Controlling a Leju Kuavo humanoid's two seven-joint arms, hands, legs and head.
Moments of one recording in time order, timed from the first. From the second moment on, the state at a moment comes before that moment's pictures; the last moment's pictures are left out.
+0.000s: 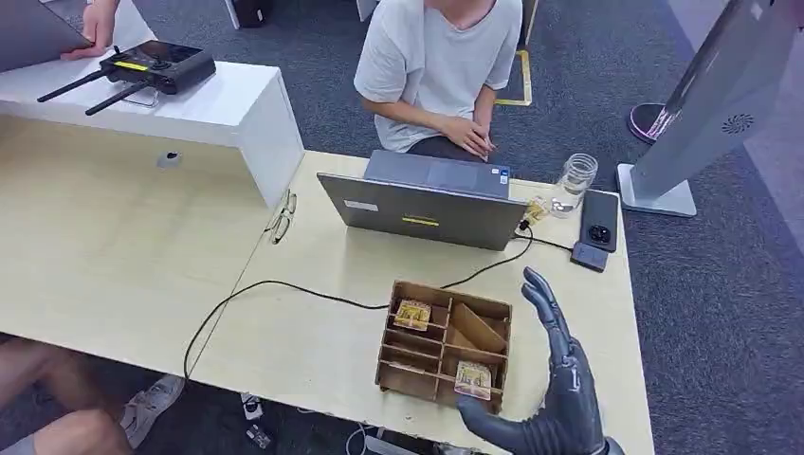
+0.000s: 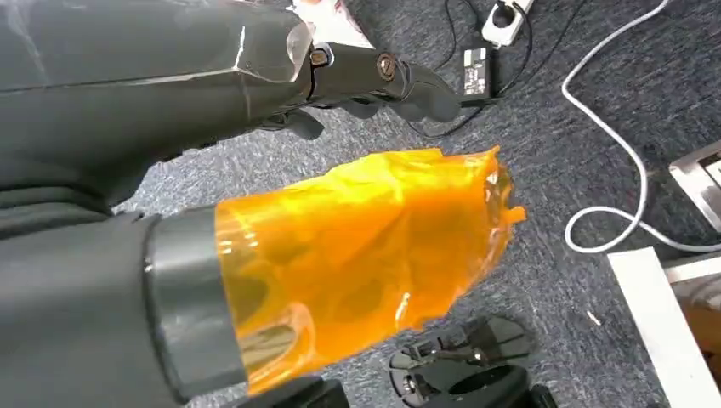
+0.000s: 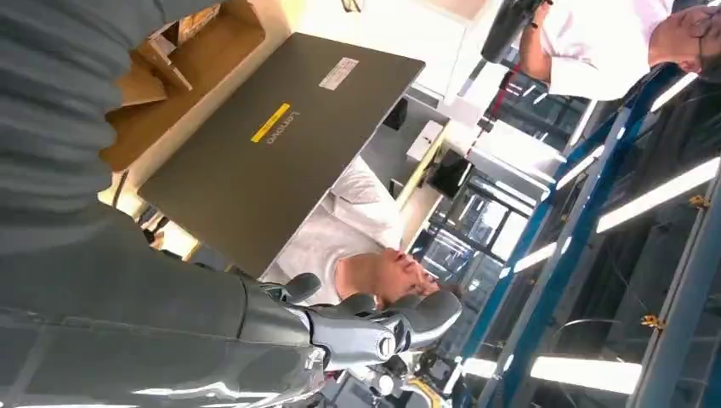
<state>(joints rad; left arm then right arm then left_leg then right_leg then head) -0.05 -0.15 0.33 -0.20 -0.98 0.29 -0.13 0.08 -0.11 0.57 -1.79 0.41 -0.31 -0.39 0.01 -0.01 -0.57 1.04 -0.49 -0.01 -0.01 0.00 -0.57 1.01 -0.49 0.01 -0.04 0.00</state>
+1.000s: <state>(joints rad) -0.05 -0.15 0.34 -0.20 -0.97 0.29 -0.13 -0.03 -0.13 0.71 -1.72 0.65 -0.31 -0.27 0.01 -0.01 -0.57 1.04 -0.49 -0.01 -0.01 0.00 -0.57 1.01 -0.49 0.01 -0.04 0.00</state>
